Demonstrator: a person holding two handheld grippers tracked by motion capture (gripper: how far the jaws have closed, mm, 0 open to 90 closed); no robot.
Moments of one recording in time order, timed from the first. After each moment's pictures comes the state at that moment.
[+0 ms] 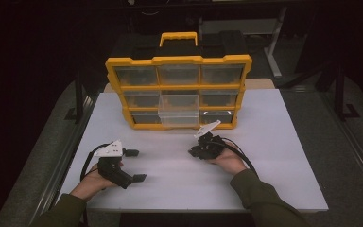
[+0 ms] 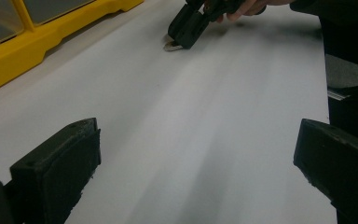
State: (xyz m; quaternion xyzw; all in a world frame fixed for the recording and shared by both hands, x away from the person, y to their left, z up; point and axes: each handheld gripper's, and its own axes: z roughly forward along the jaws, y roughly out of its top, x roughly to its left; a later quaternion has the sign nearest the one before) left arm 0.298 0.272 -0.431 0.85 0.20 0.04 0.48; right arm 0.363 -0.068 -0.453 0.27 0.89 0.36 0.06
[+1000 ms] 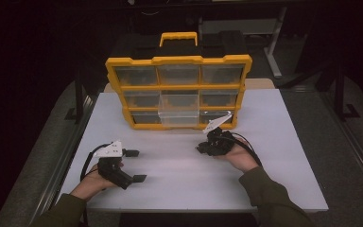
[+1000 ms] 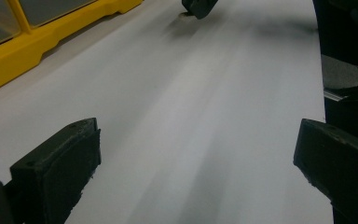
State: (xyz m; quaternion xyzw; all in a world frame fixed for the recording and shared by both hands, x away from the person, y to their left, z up) left arm 0.297 0.272 -0.431 0.85 0.20 0.04 0.48; right arm 0.358 -0.094 -0.421 0.27 0.89 0.36 0.05
